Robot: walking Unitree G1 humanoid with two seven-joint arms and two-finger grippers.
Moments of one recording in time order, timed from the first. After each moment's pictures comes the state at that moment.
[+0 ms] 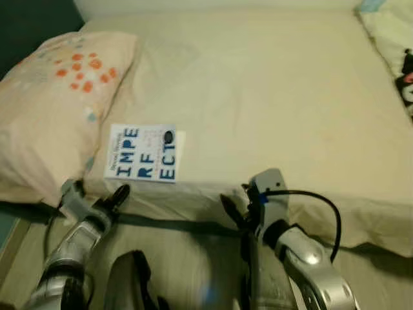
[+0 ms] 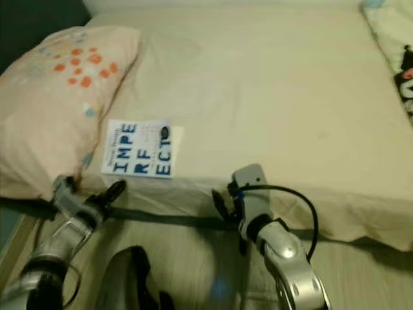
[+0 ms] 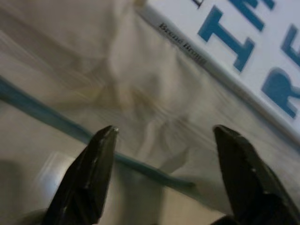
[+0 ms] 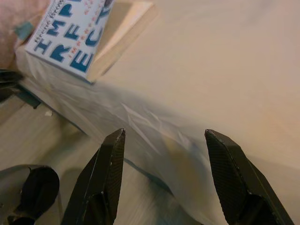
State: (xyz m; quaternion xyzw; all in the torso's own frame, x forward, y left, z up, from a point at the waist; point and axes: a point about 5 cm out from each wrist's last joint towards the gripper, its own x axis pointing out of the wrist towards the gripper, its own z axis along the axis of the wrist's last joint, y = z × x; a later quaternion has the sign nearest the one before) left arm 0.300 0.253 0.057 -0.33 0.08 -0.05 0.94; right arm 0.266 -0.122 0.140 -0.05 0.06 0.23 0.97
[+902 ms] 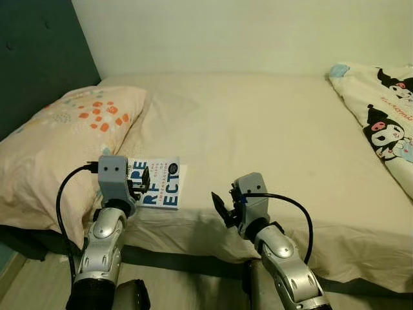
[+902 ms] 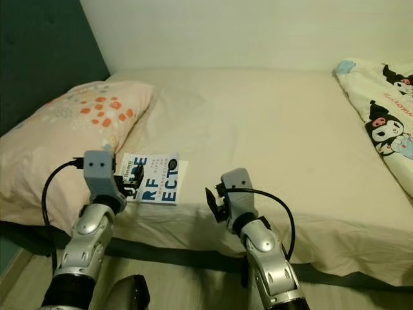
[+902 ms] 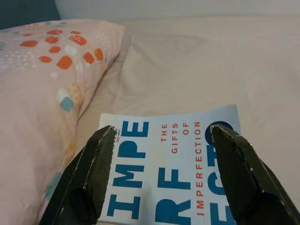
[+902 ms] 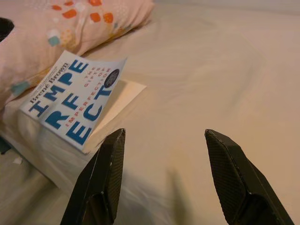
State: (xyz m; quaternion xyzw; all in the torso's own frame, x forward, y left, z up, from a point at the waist) left arm 0.322 0.176 0.130 -0.01 -0.06 0.00 1.00; right arm 0.296 -0.105 0.113 -0.05 0.02 0.20 0.98
